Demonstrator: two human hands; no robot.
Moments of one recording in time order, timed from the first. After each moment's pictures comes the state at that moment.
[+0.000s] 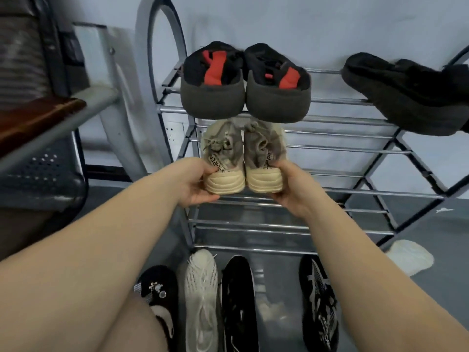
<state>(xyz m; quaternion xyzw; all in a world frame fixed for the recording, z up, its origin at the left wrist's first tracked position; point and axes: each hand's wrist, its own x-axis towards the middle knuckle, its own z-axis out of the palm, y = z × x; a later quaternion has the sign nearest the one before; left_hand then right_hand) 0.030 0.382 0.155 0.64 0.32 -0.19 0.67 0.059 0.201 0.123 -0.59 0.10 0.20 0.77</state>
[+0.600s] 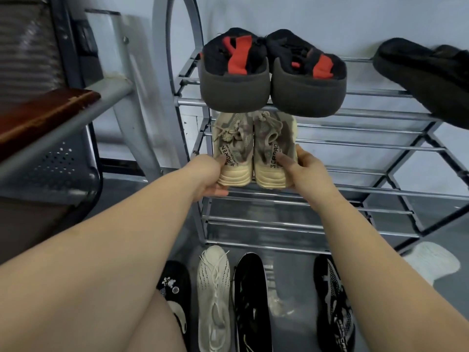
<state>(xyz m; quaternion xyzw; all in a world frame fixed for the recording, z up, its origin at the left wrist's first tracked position) 0.043 0.390 0.137 0.70 0.29 -0.12 0.65 0.082 0.211 0.106 -0.79 0.00 0.08 0.61</state>
